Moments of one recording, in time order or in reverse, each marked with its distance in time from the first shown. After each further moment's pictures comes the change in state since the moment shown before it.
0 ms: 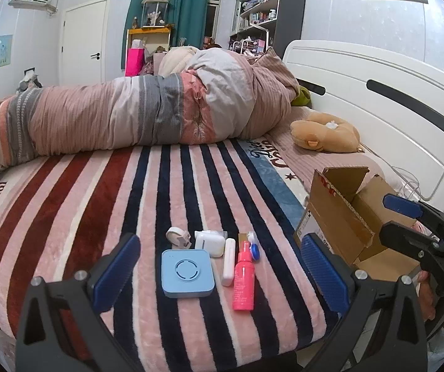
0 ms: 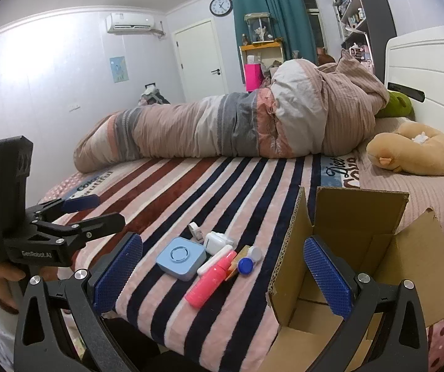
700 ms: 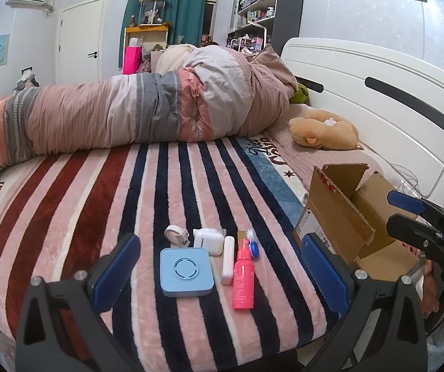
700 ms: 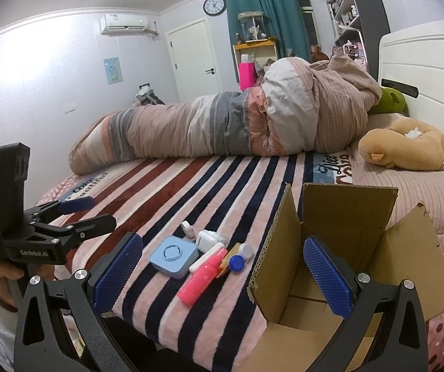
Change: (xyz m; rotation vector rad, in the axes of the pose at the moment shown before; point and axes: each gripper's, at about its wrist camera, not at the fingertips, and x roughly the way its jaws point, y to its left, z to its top) left arm 0.002 0.001 -0.002 0.000 0.009 -0.010; right arm -0.006 -0.014 -0.002 0.014 0.006 -0.018
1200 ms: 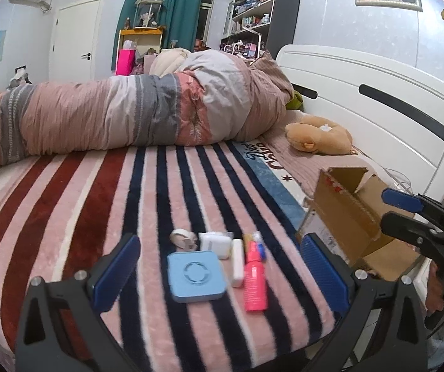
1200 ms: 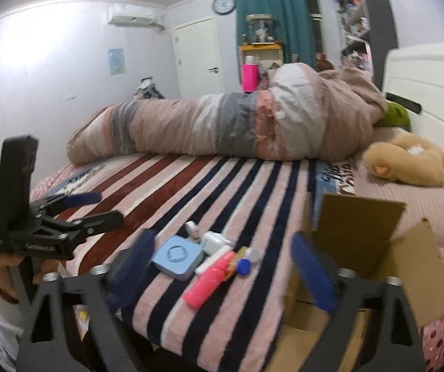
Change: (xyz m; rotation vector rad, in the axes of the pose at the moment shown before) left arm 0.007 0.045 -0.008 0.001 -0.033 -0.063; right arm 0.013 0.045 0.007 -0.087 0.009 -0.026
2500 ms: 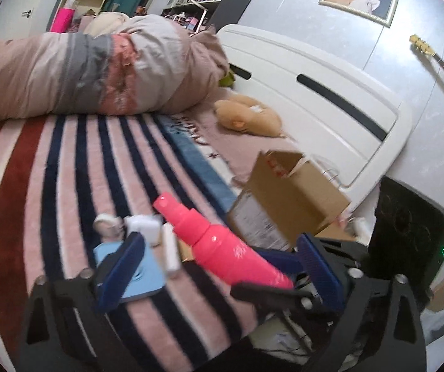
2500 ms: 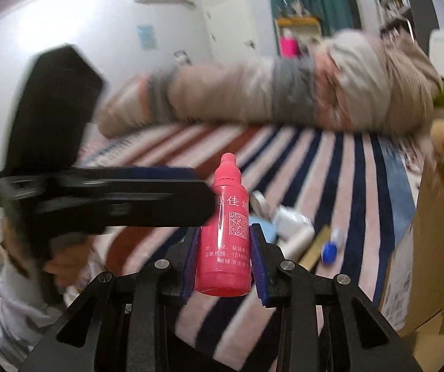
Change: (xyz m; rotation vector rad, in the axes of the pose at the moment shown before) left arm 0.032 0.008 0.018 -0.061 0.134 -0.475; right arm 0.077 0.062 -0.026 -0.018 0.071 0.191
